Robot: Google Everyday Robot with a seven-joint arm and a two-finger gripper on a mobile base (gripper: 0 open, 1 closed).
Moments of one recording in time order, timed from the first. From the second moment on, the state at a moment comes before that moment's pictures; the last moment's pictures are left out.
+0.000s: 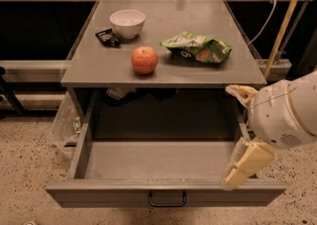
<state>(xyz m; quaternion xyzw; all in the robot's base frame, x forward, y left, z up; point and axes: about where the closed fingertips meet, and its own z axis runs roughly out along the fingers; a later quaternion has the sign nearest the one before) 0.383 -0.130 0.880 -0.61 0.73 0.11 0.29</state>
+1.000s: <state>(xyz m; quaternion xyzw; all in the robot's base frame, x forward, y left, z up) 0.321 -0.001 0.802 -0.65 0.66 0.26 0.28</state>
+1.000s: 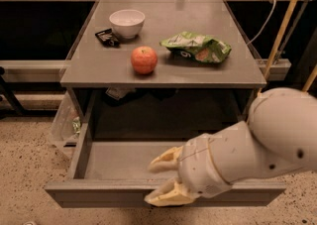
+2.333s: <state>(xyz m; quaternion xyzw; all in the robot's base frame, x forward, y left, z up) 0.292 0.049 0.747 -0.65 0.64 0.31 0.28</state>
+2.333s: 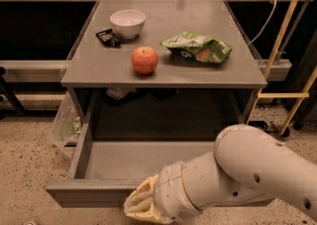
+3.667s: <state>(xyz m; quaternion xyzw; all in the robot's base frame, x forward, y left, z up) 0.343 0.106 0.688 -0.62 0.65 0.33 0.29</state>
